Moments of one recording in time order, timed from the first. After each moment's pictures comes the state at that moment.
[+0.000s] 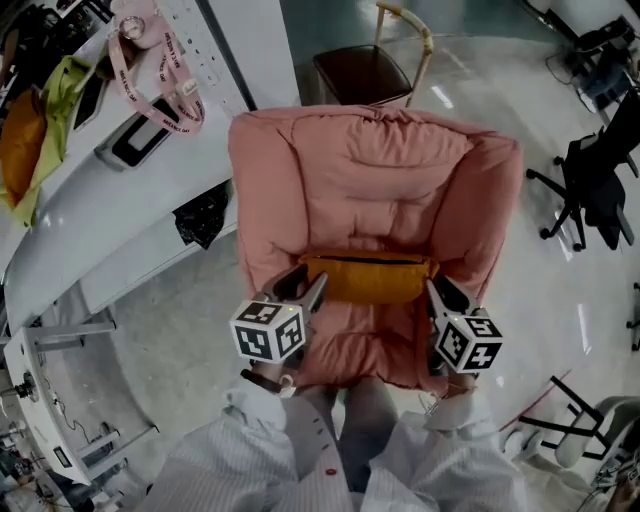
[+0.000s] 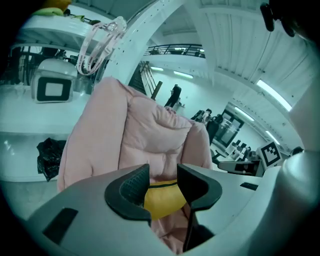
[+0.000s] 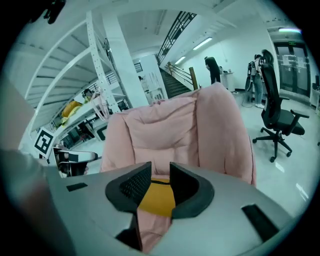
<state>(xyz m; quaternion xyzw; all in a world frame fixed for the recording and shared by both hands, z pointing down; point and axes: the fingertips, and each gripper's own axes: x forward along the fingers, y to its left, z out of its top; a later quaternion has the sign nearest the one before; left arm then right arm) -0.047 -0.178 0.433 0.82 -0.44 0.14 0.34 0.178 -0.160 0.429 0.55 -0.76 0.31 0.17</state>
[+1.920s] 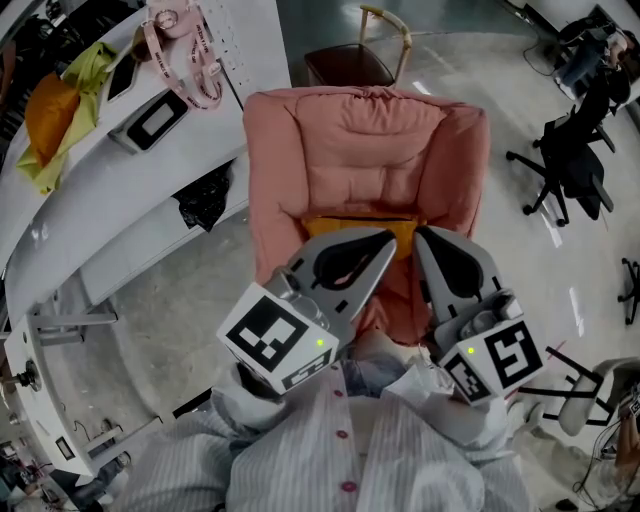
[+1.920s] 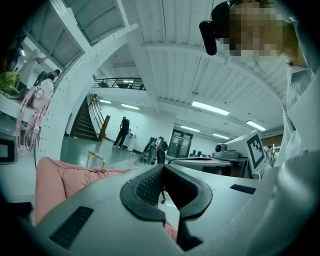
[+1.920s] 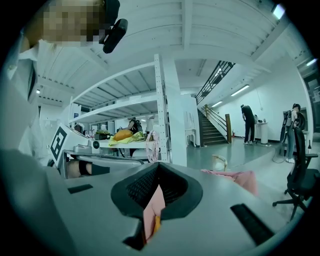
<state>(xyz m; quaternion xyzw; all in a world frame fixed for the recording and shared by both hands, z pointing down) 0.030 -0.055 0.146 0.96 -0.26 -0.02 0.13 0.056 -0.060 0.137 0.47 -0.88 0.05 0.07</state>
